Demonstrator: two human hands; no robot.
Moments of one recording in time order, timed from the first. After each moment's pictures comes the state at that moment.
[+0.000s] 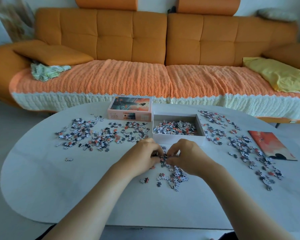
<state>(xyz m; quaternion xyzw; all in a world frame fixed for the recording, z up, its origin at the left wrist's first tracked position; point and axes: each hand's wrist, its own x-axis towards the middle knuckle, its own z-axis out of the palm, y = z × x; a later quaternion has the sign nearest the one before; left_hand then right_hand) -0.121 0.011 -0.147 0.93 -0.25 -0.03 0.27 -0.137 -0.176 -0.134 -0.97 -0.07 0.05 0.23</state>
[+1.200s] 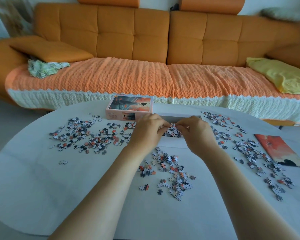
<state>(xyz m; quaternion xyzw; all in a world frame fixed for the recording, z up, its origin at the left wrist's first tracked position) -0.054 -0.016 -0.141 0.89 -0.25 0.21 0.30 -0.082 -0.188 -0.121 -0.95 -0.05 -0.18 0.24</state>
